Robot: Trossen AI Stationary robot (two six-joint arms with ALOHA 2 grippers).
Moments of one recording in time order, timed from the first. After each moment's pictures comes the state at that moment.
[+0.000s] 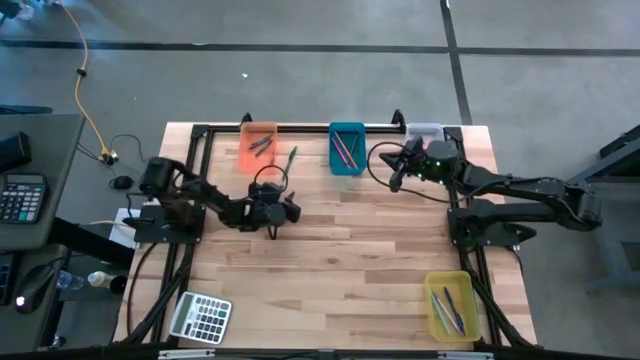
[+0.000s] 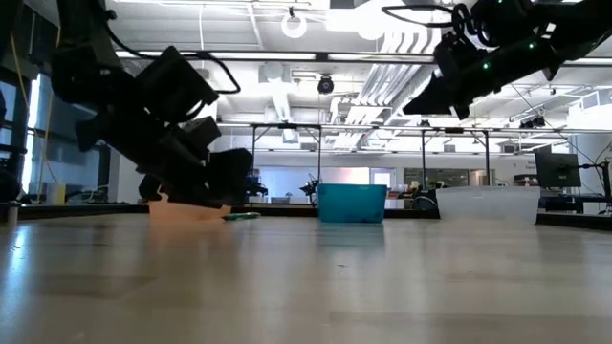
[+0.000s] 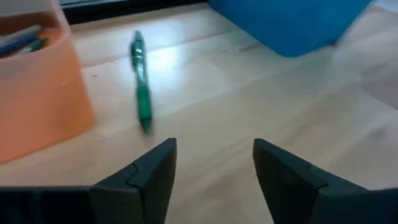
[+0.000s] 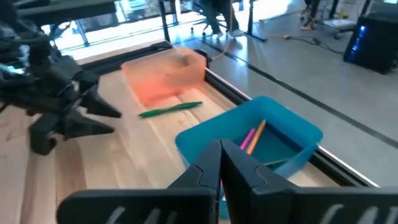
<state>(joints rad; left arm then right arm) 0.07 1.77 0.47 0.51 -0.88 -0.73 -0.47 0.92 0.44 0.20 0.03 0.07</state>
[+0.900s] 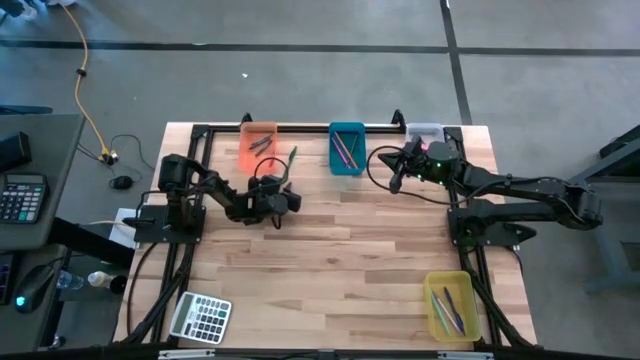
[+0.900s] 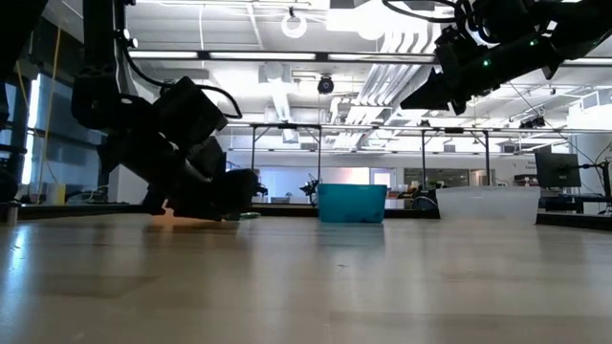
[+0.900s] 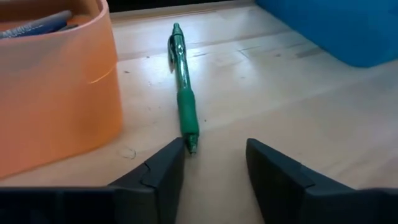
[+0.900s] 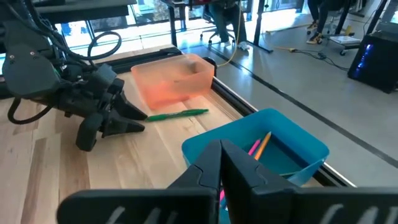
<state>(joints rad) 0.19 1.91 0.48 0.65 -0.86 -0.74 -0.44 0.92 0.44 0.23 0.03 0.02</state>
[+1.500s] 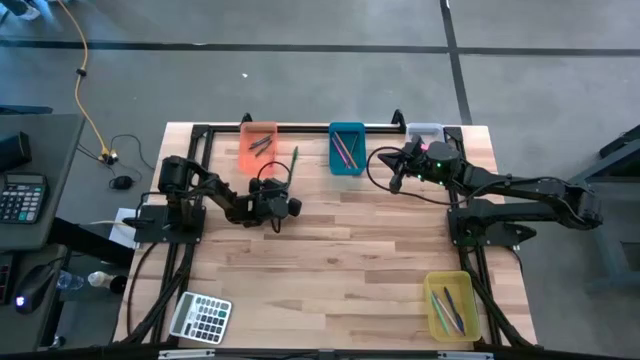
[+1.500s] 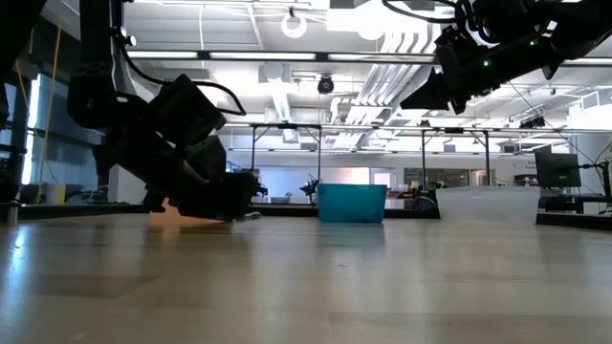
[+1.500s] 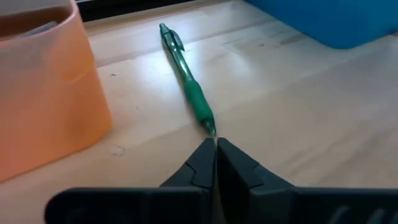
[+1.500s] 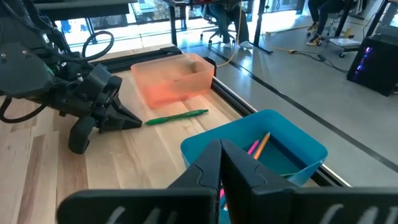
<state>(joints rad) 0.15 1.91 0.48 0.65 -0.87 -0.66 -0.44 0.92 0.44 0.23 0.03 0.00</state>
